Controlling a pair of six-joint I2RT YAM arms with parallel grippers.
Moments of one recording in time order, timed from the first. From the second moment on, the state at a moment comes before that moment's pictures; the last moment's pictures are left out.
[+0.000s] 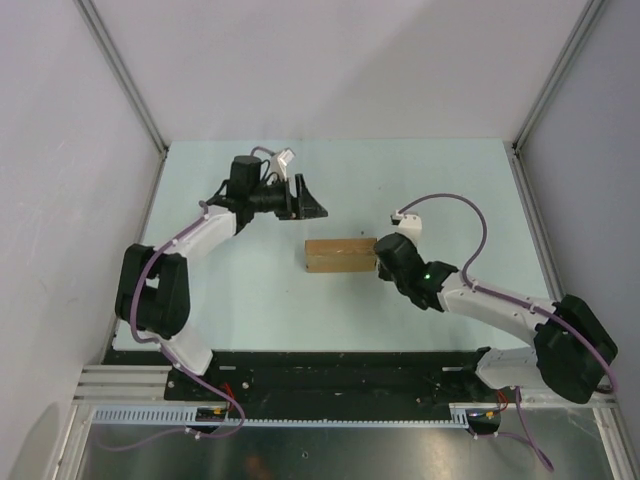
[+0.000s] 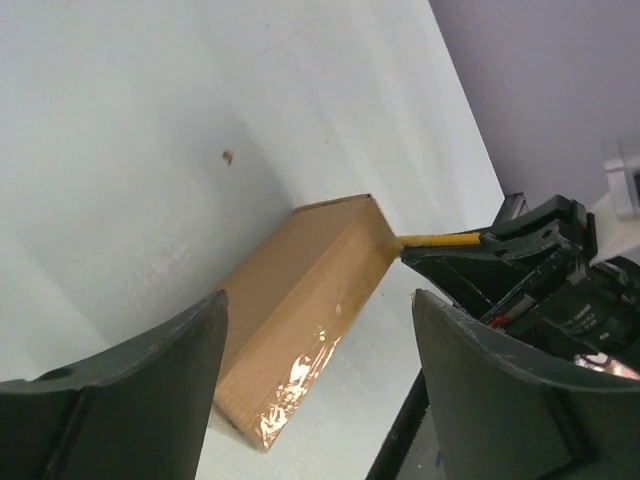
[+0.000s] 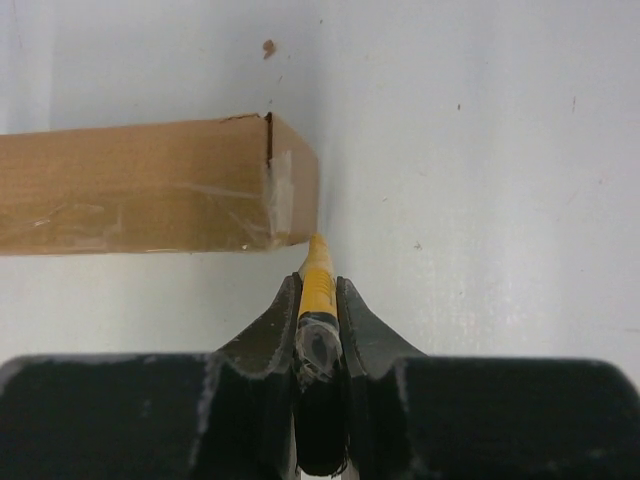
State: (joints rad) left arm -0.30 1.67 1.14 -0.08 0.77 -0.44; right arm 0.84 1.30 0.74 -0.20 0.55 0.66
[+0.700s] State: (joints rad) left arm -0.67 1.76 1.39 -0.30 0.37 0.12; right arm 0.55 0.90 0.68 -0.39 0.40 0.67
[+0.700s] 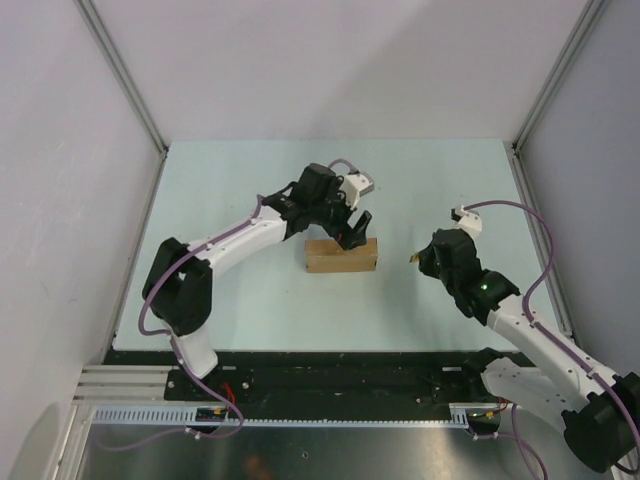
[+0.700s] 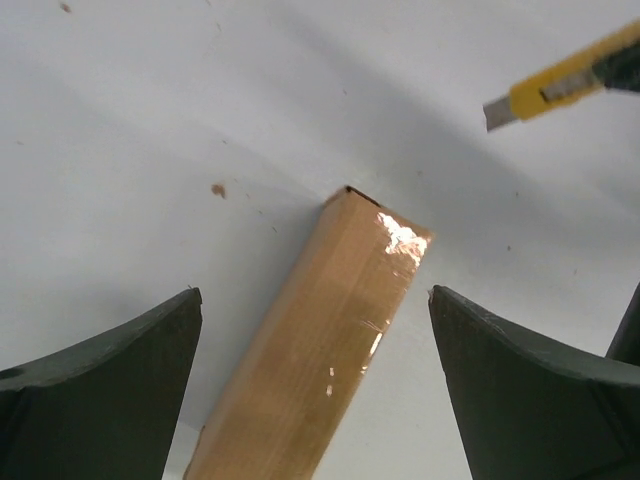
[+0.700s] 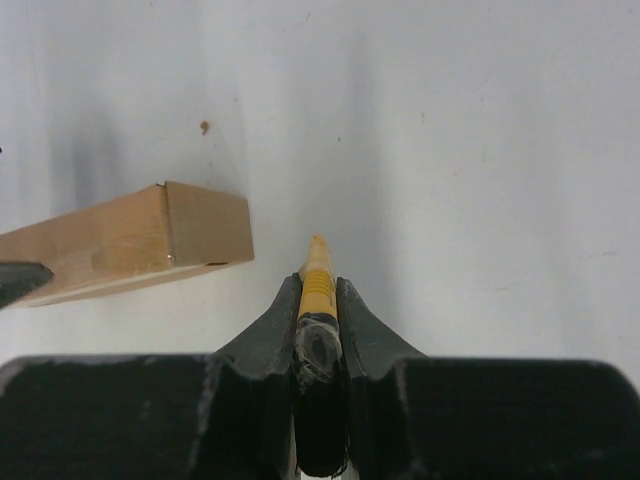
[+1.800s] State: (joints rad) left arm -0.76 1.88 1.39 -0.38 0.18 0.27; right arm 0.44 1.02 0.67 -0.15 0.11 0.62
